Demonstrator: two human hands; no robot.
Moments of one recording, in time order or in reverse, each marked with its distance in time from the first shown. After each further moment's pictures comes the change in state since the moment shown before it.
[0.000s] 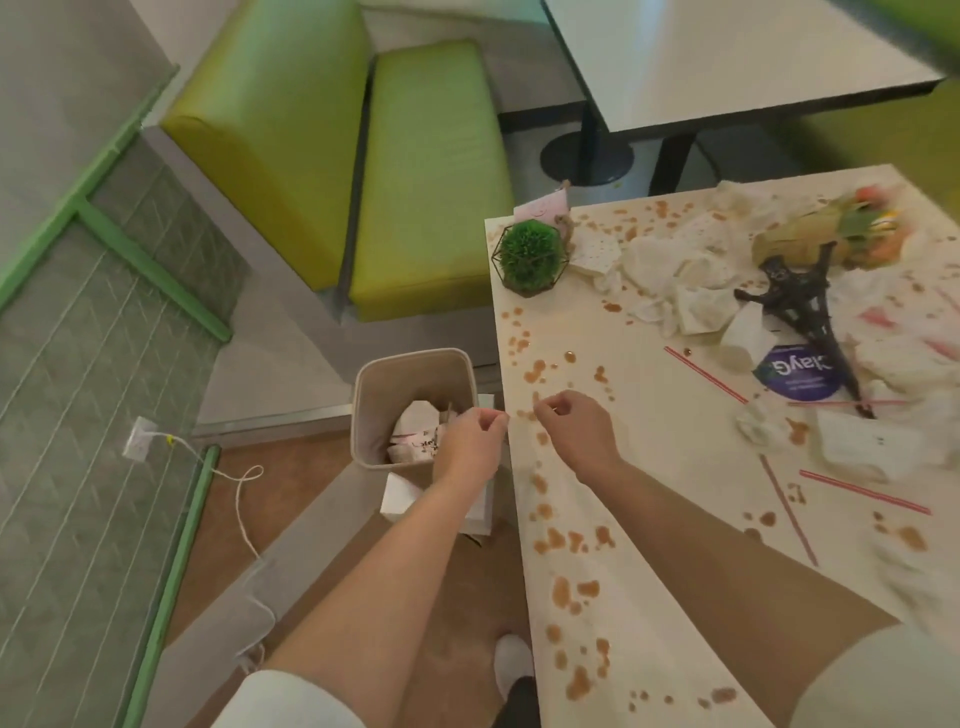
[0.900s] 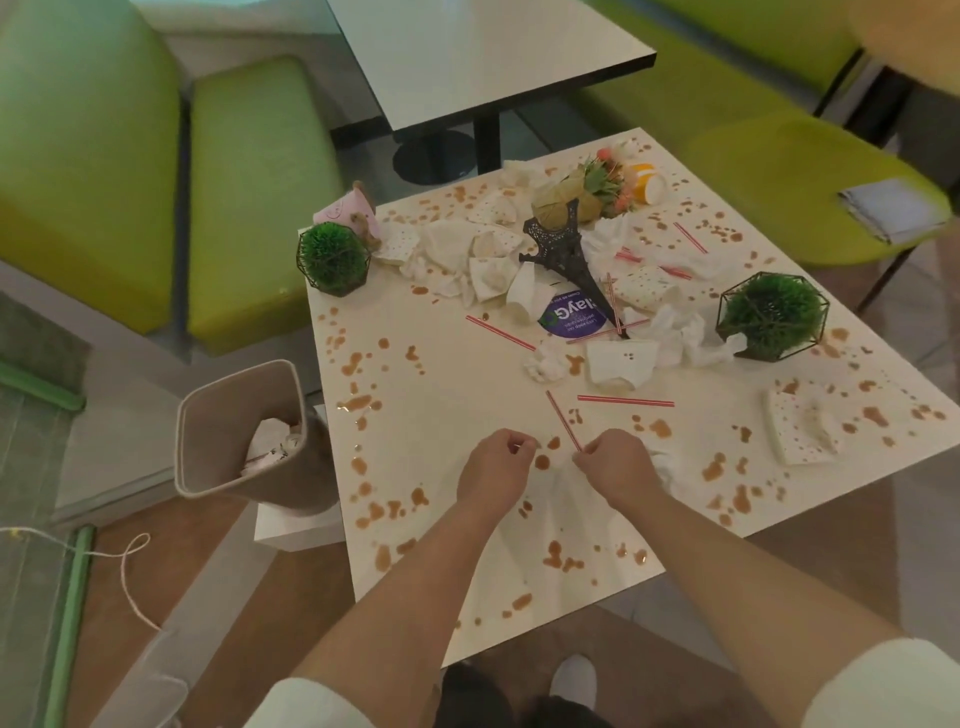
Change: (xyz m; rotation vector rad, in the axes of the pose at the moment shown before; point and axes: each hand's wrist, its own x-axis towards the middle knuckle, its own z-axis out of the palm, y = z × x) left_hand -0.125 0.096 0.211 0.142 -0.309 0.165; right_hand -0.070 0.193 -0.208 -0.296 0.155 0.362
